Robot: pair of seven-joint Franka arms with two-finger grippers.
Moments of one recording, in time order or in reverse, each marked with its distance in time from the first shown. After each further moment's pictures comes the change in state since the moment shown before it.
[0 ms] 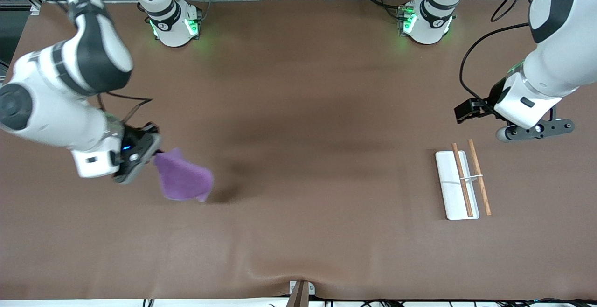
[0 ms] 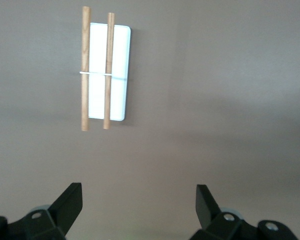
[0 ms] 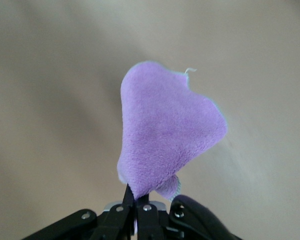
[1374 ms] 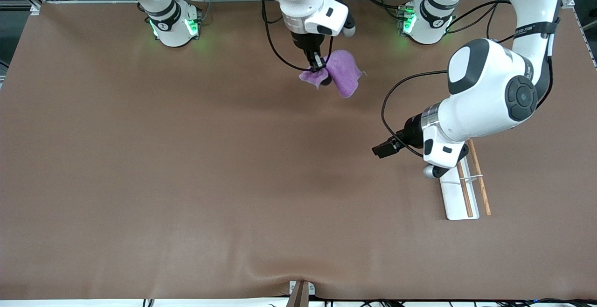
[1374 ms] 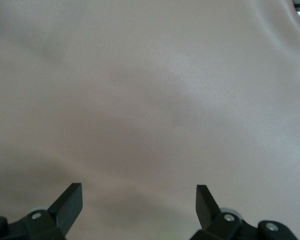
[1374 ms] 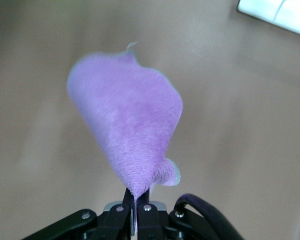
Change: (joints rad) left arm -0.145 0.216 -0.006 0.004 -0.347 0.274 -0.488; right arm 0.651 0.030 0.055 0.100 -0.143 0.123 -0.204
